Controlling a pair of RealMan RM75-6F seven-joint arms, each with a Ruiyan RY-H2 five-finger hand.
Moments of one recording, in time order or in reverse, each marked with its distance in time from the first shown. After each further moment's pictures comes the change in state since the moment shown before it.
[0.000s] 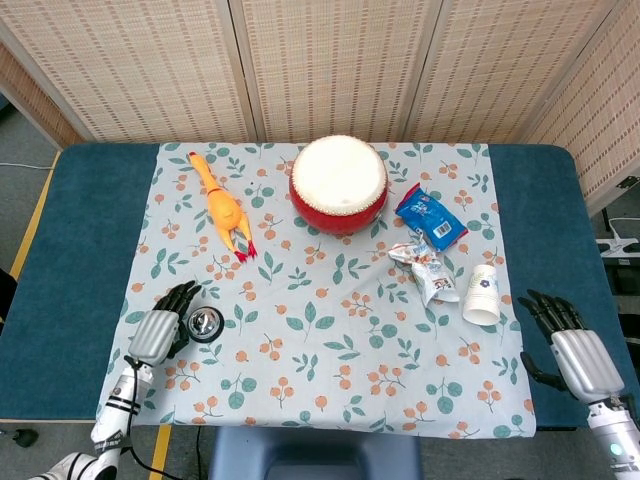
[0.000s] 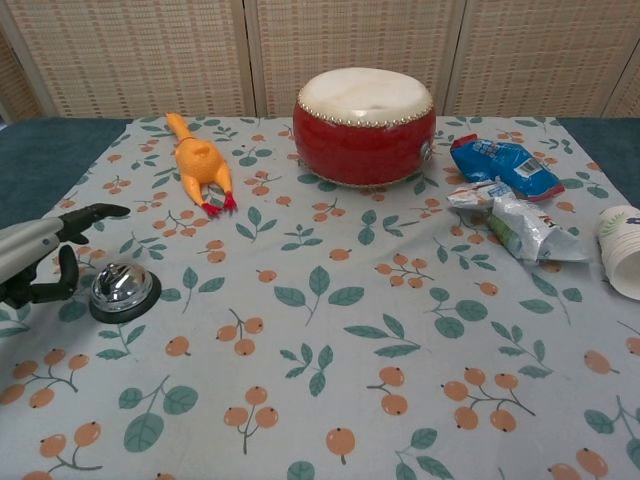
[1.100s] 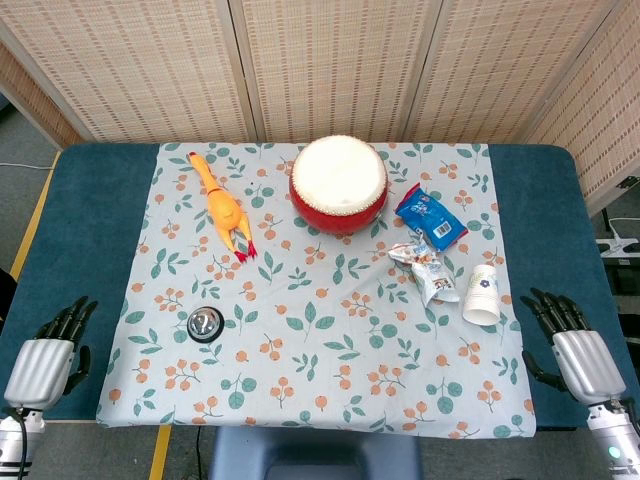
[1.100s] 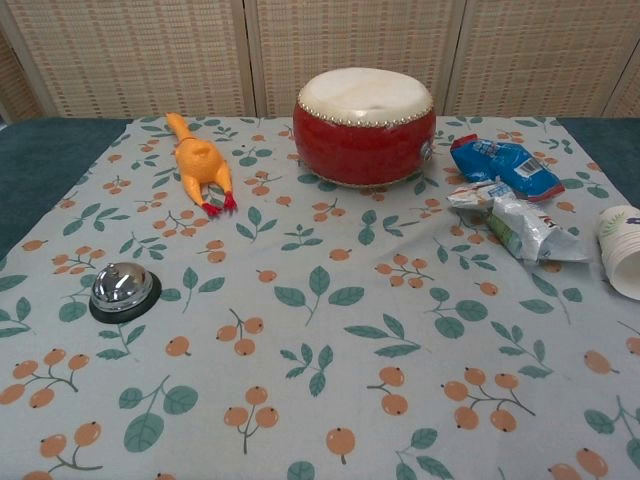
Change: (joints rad) left arm 0.244 0.515 0.060 -0.472 0.056 0.231 0.277; right arm -0.019 -0.025 0.009 0.009 -0.011 0.047 -0.050
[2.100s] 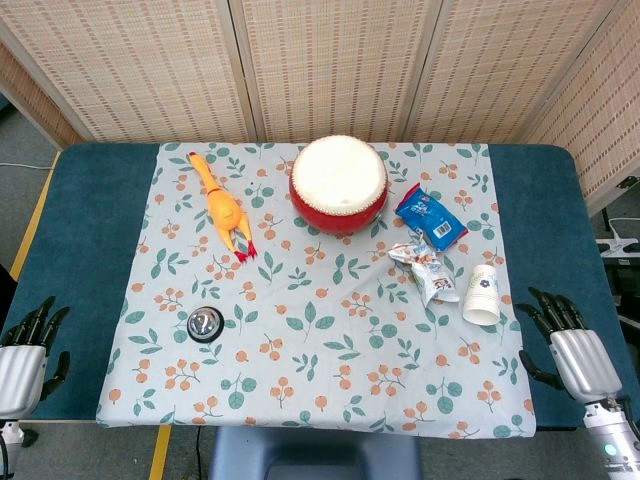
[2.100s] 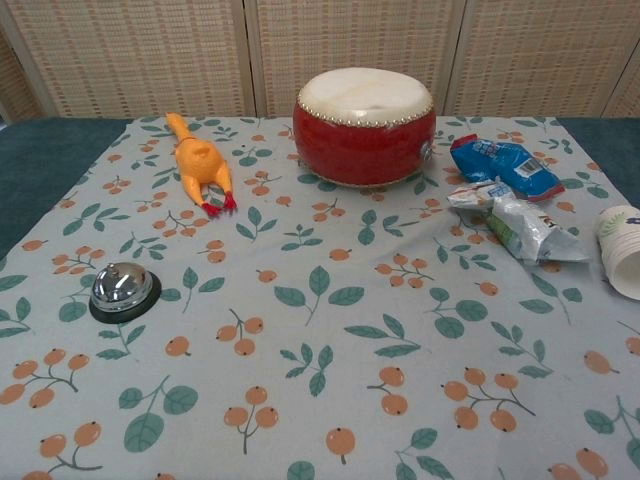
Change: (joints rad) left arm 0.066 0.026 -0.007 -0.028 -0.023 0.124 0.094; right arm 0.002 -0.025 0.006 0.022 0.003 -0.008 0.004
